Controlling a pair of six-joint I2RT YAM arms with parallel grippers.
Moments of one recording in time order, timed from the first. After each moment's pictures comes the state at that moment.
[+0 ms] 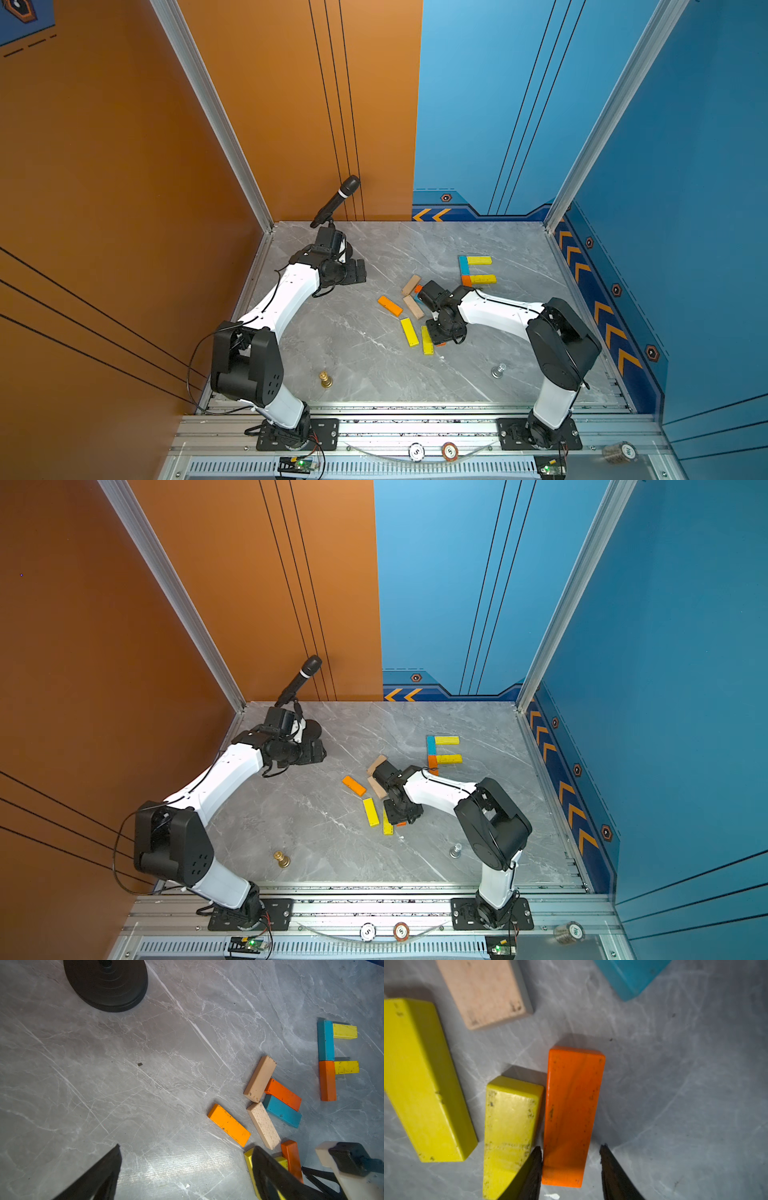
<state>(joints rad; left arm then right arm) -0.22 1.58 1.30 -0.71 0.12 -0.33 0.74 1.81 1.15 -0.79 0.04 0.45</state>
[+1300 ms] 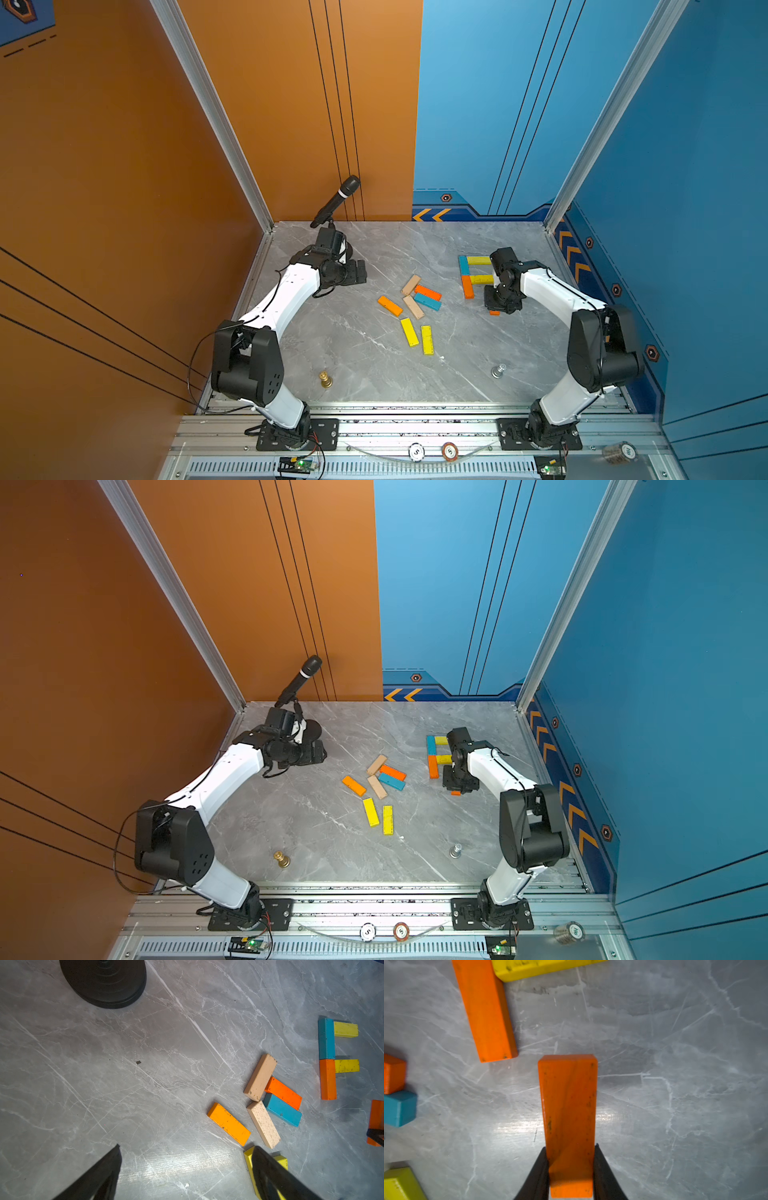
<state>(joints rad) -0.23 1.59 1.29 -0.70 0.12 -0.33 0.17 1.71 1.16 -0.84 0.04 0.28</state>
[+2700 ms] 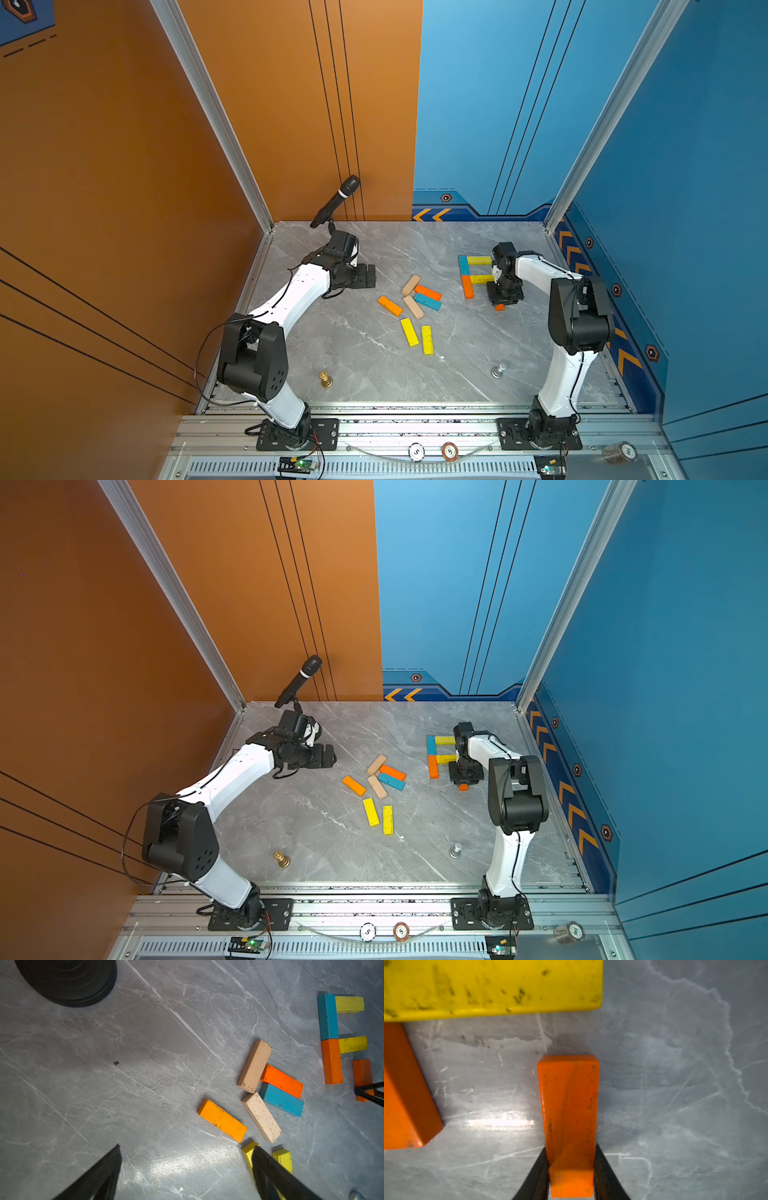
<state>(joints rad) -0.29 1.63 1.29 -0.68 0.10 -0.30 0.08 1.97 1.35 -0.86 0.07 0.07</state>
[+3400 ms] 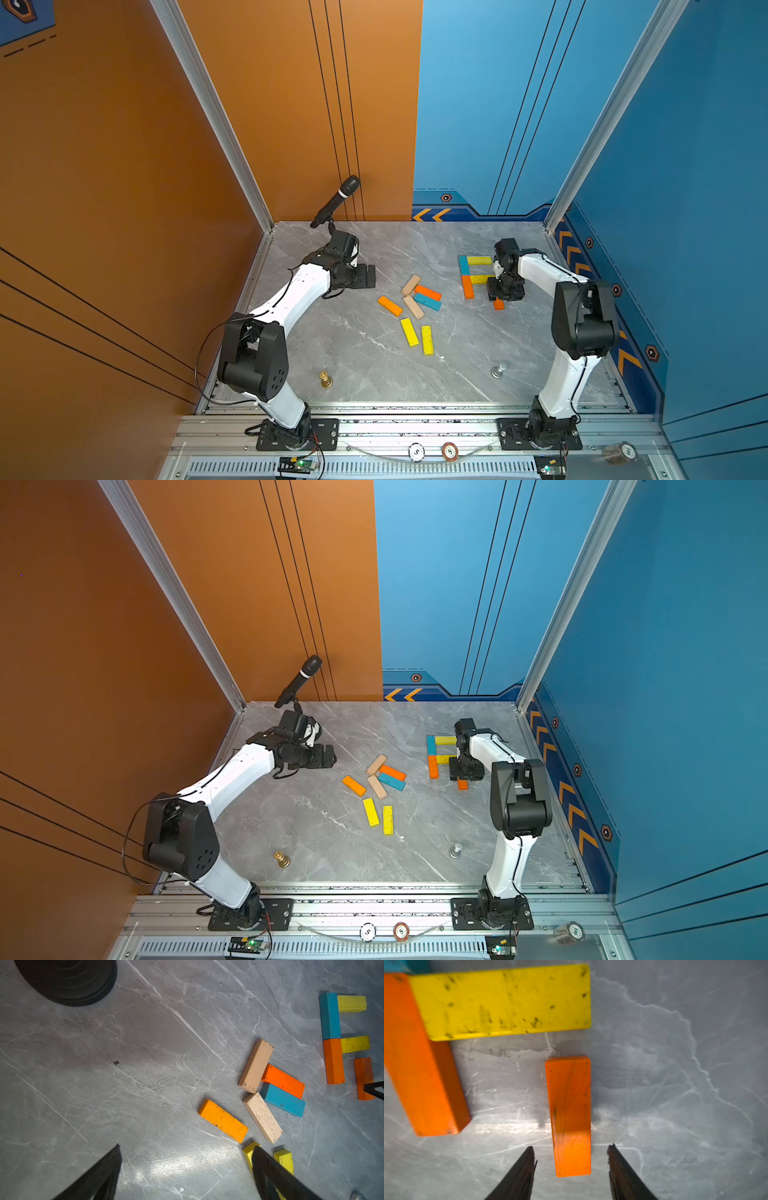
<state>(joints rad) -0.29 1.63 1.29 -0.68 0.10 -0.30 0.08 1.85 1.32 -0.85 0.07 0.12</state>
